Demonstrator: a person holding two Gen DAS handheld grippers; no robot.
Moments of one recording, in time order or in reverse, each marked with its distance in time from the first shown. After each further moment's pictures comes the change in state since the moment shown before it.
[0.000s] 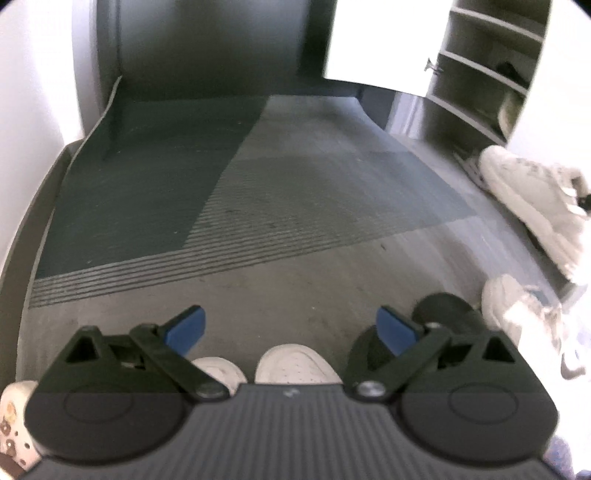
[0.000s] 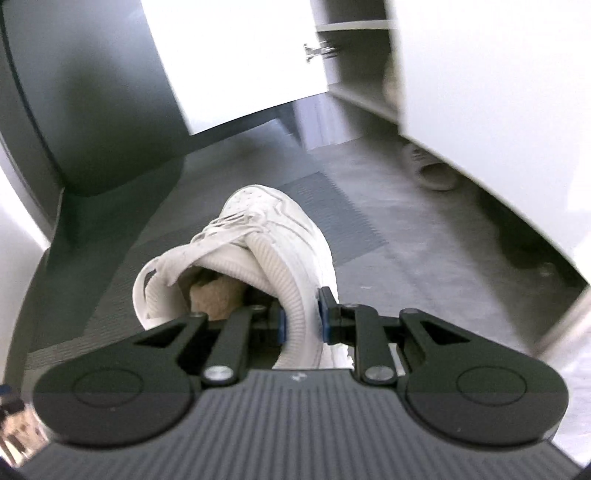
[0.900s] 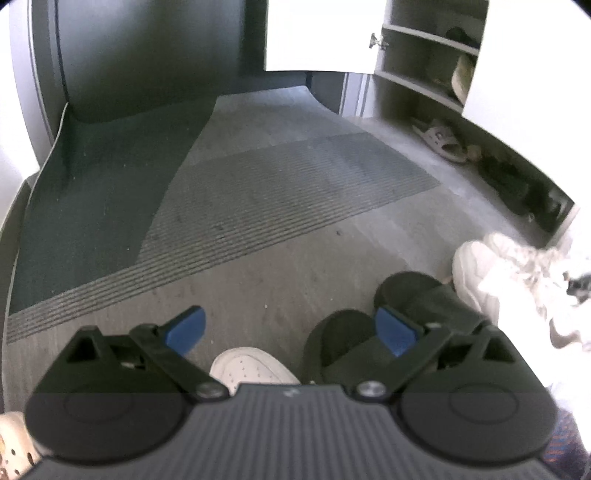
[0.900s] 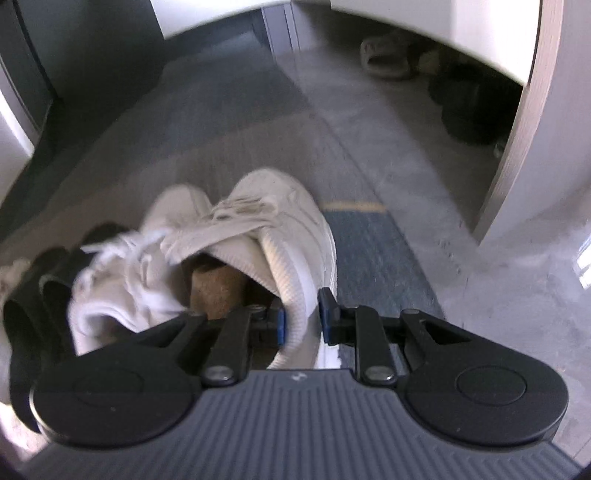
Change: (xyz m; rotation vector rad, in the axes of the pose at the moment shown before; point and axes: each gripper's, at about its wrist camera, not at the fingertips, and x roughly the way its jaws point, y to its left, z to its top) left arm 0.011 -0.044 -0.003 0.103 0.017 -0.057; right arm 0.026 -0.127 -0.153 -0.069 0.237 0.016
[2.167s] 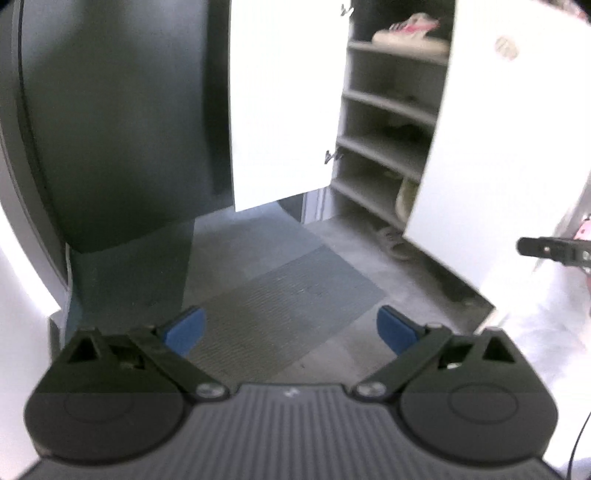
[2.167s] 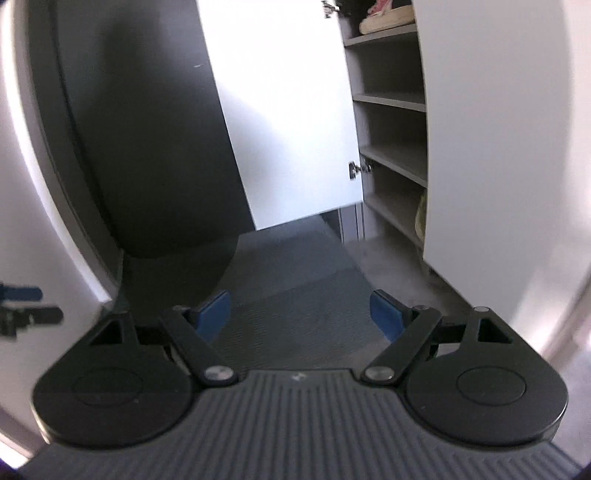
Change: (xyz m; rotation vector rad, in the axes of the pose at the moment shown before) left arm -0.291 -0.057 0.281 0.122 -0.098 -0.092; right arm -0.341 0.292 0.245 0.068 -0.341 -0.004
